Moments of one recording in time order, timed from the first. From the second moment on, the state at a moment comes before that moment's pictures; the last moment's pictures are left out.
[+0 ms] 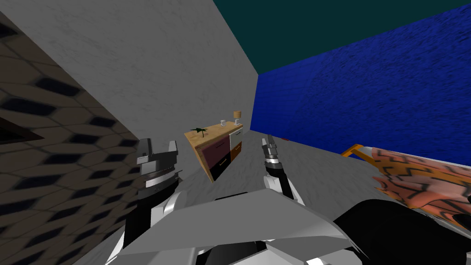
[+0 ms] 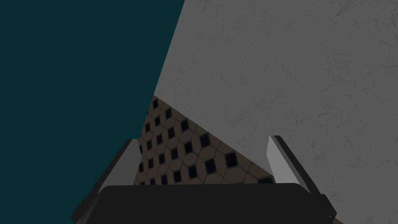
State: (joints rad) left arm 0.49 -0.02 0.03 -2.34 0.11 -0.57 -0.10; right arm 0.47 -0.04 -0.02 -2.23 -0.02 -0.51 0.10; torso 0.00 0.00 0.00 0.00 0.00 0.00
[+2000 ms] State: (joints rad) left arm 0.46 0.15 0.05 -2.18 0.16 -0.66 -0.03; right arm 0.47 -0.04 -0.02 -2.23 -0.02 -0.51 0.10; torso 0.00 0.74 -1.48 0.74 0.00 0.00
